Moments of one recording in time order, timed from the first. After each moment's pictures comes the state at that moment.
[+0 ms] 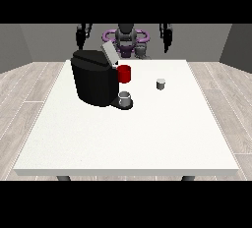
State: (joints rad) left arm 0.00 0.09 -0.06 -1.58 -0.02 -0.01 -0.03; right arm -0.01 -0.10 0.01 -1.56 0.01 0.02 0.01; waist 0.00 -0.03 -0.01
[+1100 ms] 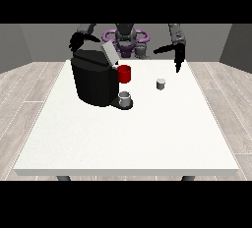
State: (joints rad) left arm -0.31 0.34 0.15 -1.22 -0.05 -0.14 -0.05; right arm -0.05 -0.01 0.00 -1.60 -0.01 -0.08 -0.11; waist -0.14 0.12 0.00
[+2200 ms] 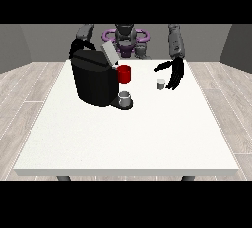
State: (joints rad) left arm -0.53 0.36 0.09 -0.79 -0.29 -0.07 -0.11; right arm -0.19 -0.03 -0.03 -1.48 0.01 -0.14 -0.04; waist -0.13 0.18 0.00
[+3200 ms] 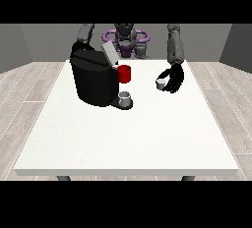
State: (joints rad) left arm -0.62 0.39 0.06 -0.60 -0.50 0.12 -0.24; right arm -0.21 -0.02 0.00 -1.46 0.03 -0.16 -0.03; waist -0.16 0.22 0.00
